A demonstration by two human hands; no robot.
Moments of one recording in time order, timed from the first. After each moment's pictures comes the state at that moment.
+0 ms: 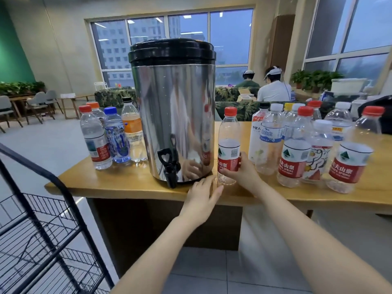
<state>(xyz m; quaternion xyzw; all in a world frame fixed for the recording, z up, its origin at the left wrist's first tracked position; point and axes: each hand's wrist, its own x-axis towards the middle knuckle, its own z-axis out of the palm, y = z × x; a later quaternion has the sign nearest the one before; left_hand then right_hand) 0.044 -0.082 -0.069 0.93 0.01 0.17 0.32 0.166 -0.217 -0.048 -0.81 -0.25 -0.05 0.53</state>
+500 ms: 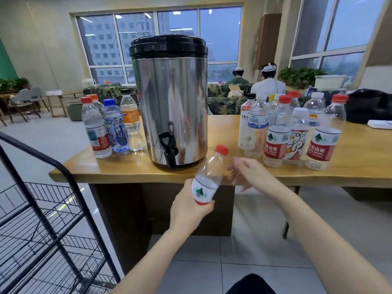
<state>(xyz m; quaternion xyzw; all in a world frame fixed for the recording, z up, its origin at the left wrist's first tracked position) -0.047 -0.101 -0.093 0.87 0.07 0.25 0.43 0.042 -0.277 -0.016 -0.85 -0.26 0.05 0.46</state>
